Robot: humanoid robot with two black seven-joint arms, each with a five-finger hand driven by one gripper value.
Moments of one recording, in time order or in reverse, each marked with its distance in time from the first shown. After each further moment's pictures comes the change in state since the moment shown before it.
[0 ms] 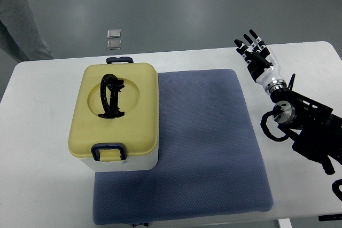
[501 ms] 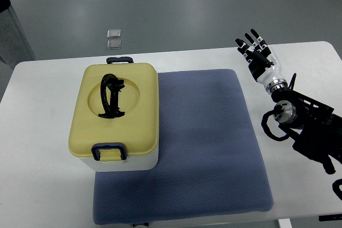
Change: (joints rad) left arm 0.000 0.000 0.001 0.002 0.000 0.005 0.000; right arm 0.003 -0.004 0.007 0.000 0.000 0.003 0.001
